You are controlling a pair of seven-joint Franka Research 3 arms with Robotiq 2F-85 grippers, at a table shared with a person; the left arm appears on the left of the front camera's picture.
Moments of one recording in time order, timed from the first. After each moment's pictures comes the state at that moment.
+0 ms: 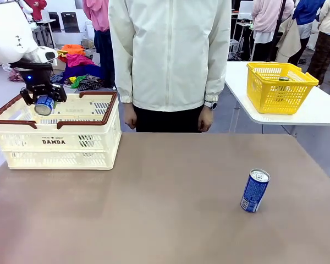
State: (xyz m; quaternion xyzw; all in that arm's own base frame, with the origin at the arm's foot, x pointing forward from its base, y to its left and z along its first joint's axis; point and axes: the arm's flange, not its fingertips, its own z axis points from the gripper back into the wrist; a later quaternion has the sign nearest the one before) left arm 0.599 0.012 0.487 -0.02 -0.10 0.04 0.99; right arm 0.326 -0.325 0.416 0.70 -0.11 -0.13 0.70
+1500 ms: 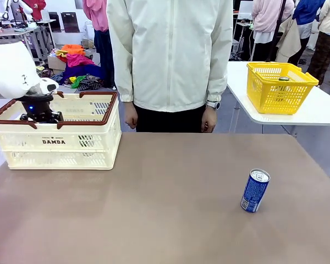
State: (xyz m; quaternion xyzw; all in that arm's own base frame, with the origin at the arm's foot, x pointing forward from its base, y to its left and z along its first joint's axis) left arm 0.590 0.033 0.388 0.00 -0.08 0.04 1.00; right arm 0.326 -0.325 0.416 0.70 -0.11 -0.13 0.70
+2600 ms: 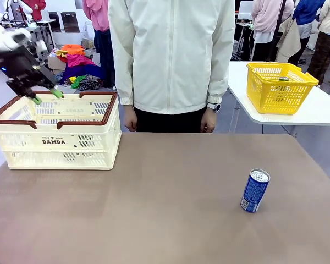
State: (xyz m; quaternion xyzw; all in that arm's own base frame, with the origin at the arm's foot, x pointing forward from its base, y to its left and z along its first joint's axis) left arm 0.500 0.024 0.553 -0.22 -0.14 -0.13 0.96; right arm 0.326 -0.325 0.416 0.70 -0.11 -0.13 0.70
